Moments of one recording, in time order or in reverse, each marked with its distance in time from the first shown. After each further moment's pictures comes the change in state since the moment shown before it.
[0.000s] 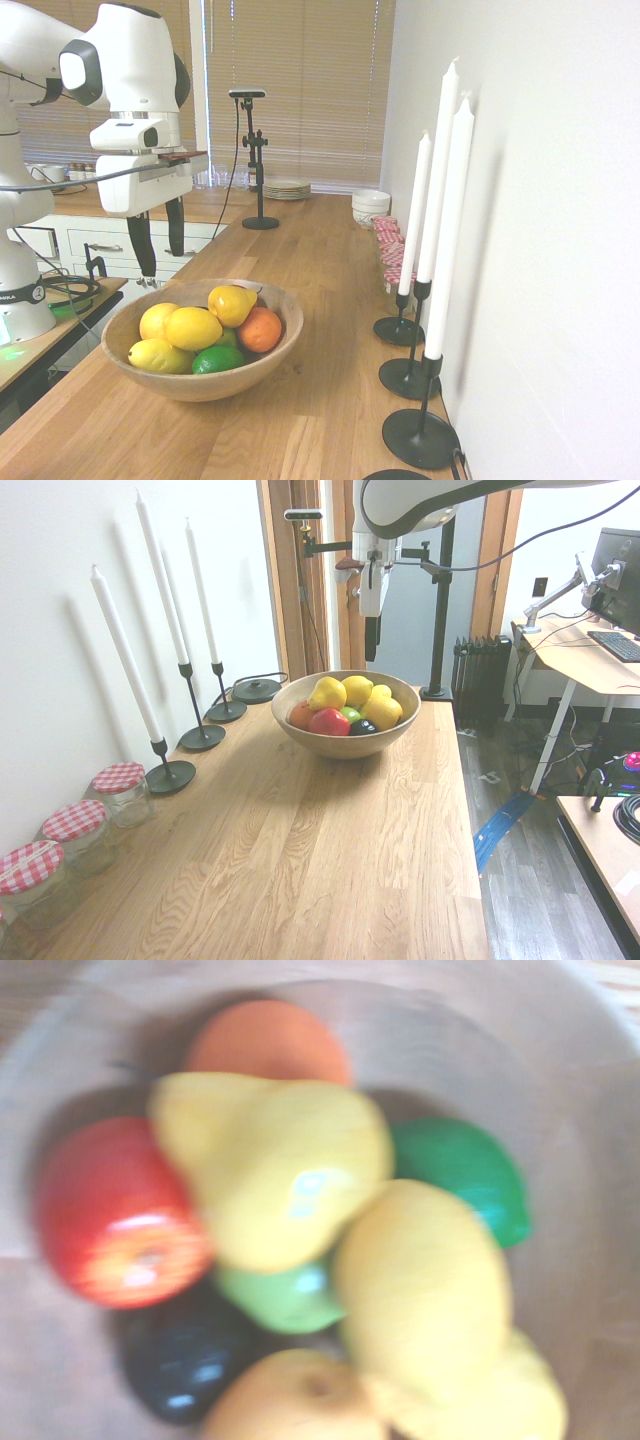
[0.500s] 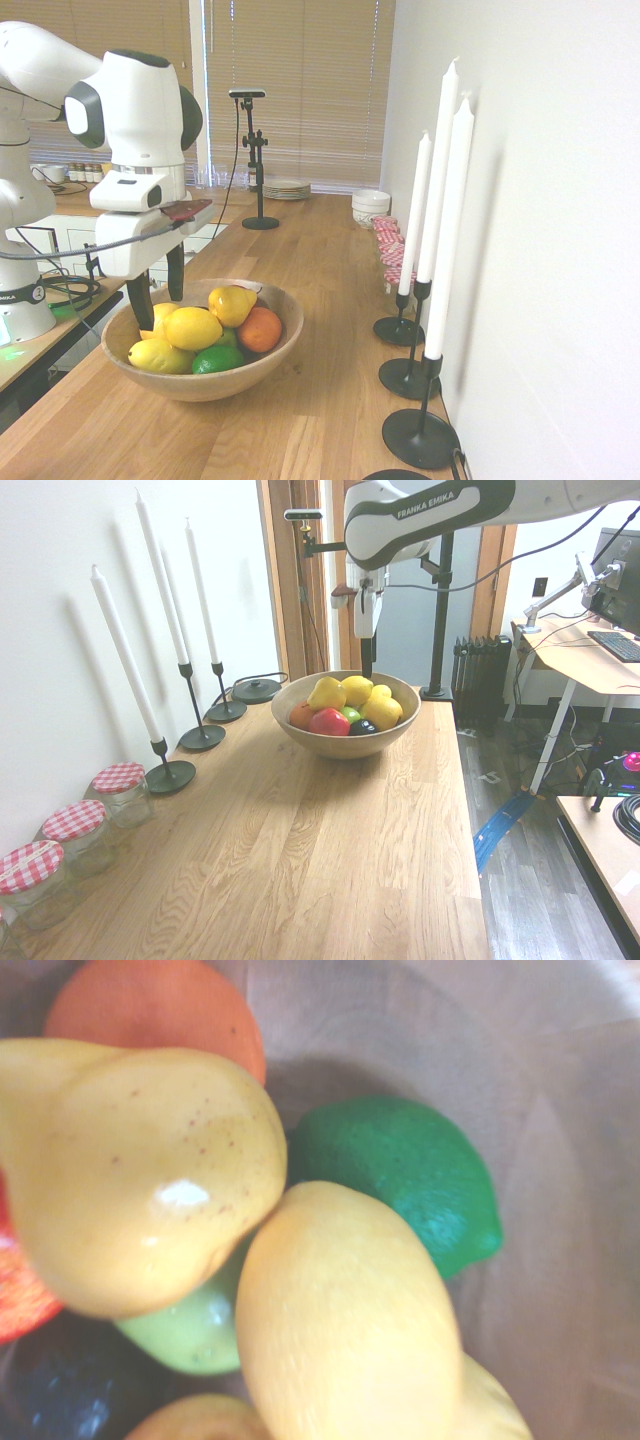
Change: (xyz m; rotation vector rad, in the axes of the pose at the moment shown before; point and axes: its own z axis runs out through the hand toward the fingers) arm 0.034 0.004 0.066 -0.024 -0.061 -0.011
